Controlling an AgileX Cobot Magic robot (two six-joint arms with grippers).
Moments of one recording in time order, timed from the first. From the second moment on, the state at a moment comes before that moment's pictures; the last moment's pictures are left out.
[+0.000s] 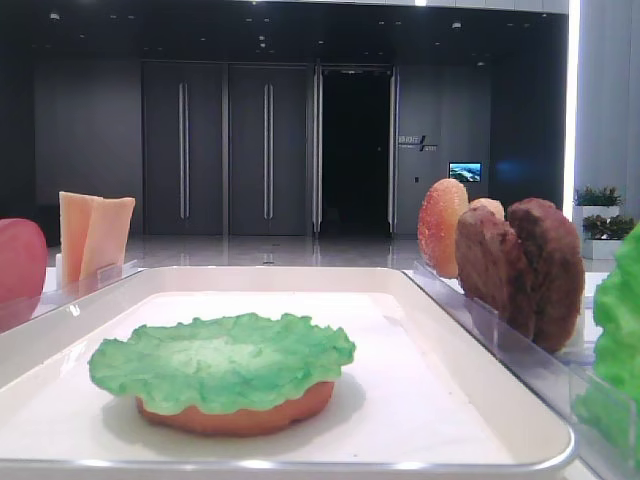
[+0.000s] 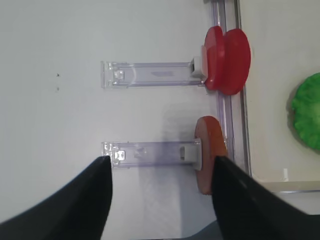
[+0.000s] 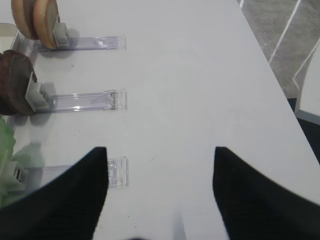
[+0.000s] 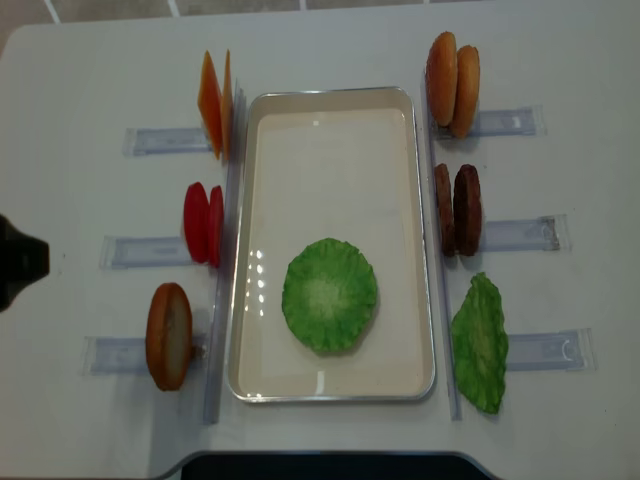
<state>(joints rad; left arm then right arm) -0.07 0.82 -0.89 0.02 1.16 -0.09 -0.02 -0.01 -0.50 -0.02 1.14 -0.03</state>
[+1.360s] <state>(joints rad) -0.07 1.52 -1.24 0.07 1.16 -0.07 -0.02 -0.01 -0.50 -0.02 1.14 -0.03</state>
